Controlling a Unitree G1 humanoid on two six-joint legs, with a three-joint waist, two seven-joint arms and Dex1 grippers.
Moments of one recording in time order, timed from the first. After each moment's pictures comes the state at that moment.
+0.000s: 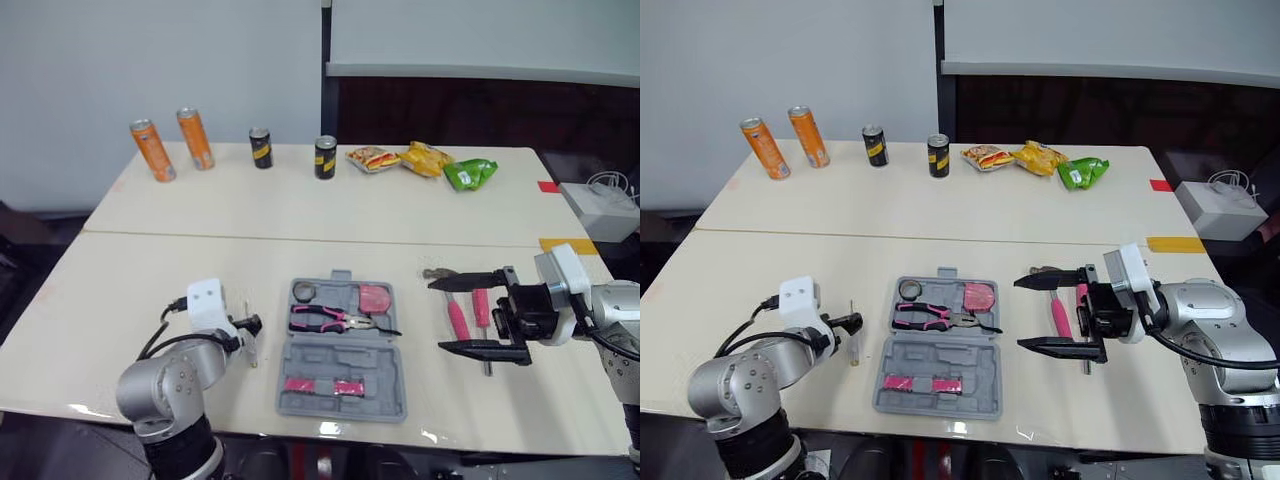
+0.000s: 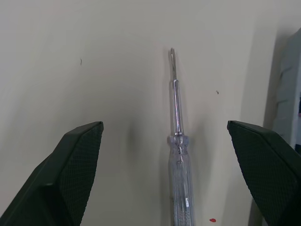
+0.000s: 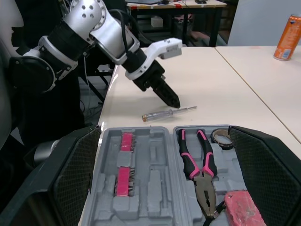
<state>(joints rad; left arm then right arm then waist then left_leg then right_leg) -0.32 -0.10 0.34 -0.56 -0.30 1.57 0.27 -0.24 -0.84 -0.19 -0.16 0.70 0.33 1.47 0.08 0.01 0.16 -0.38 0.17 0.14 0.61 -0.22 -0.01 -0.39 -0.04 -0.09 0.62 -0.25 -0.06</state>
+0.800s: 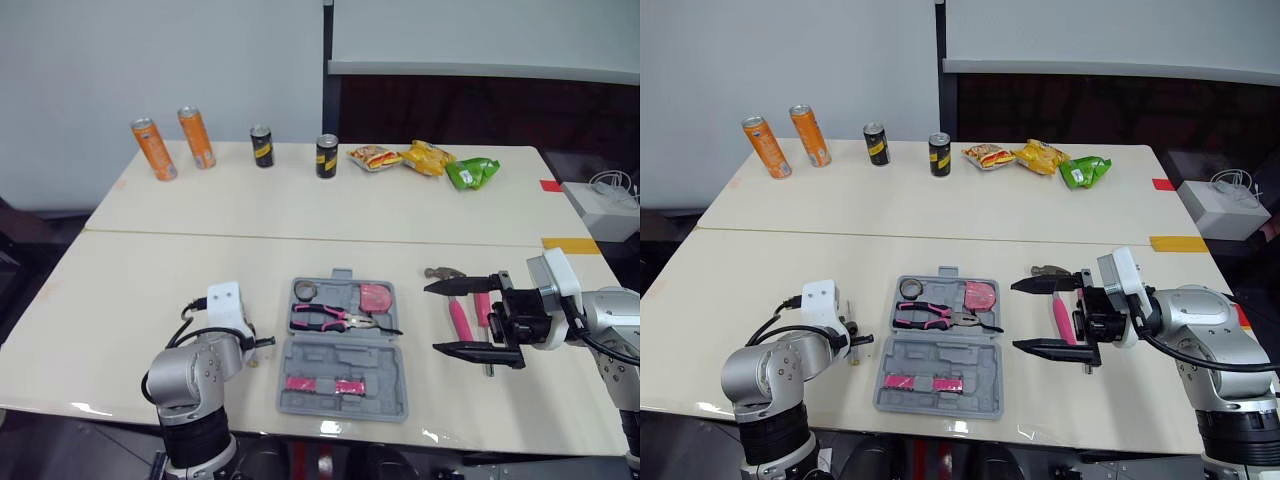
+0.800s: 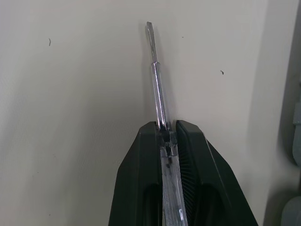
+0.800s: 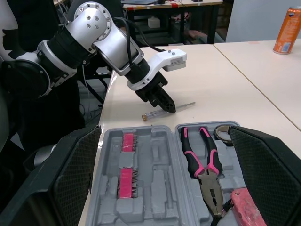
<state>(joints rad) -0.34 -0.12 0.26 -0.46 -0.18 1.54 0.23 -0.21 -0.84 -0.19 -0.18 0.70 0.34 1.44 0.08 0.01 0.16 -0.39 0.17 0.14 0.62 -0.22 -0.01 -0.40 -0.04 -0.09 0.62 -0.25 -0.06</state>
